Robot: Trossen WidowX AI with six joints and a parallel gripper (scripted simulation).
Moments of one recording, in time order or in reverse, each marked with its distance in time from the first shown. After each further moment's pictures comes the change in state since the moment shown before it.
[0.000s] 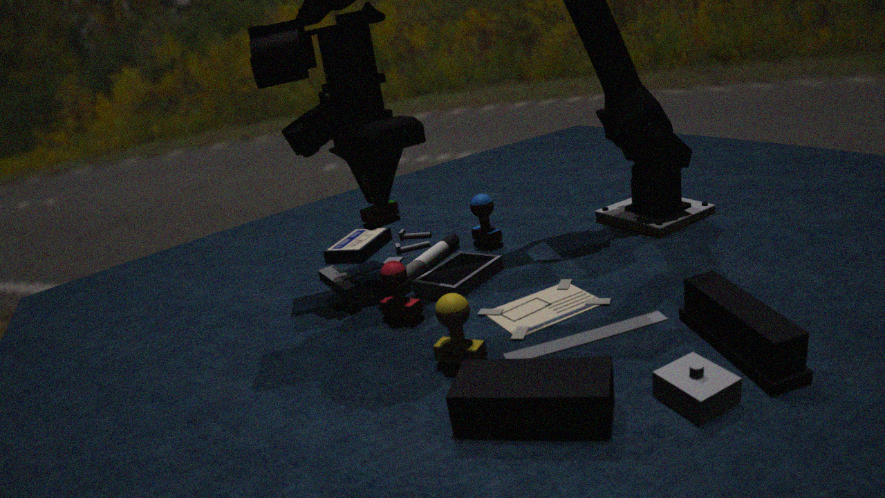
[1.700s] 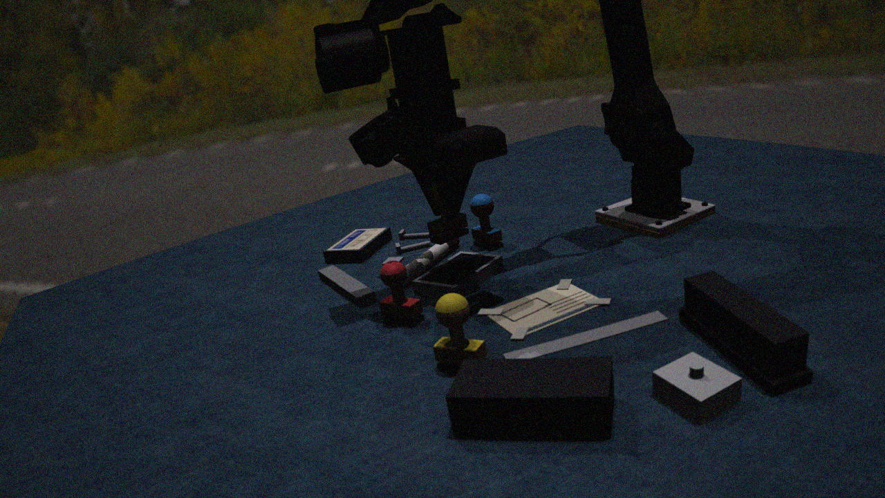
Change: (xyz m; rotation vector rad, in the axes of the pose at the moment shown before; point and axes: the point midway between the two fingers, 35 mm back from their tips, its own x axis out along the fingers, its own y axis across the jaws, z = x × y) arm 0.018 0.071 -0.047 -0.005 0.000 0.001
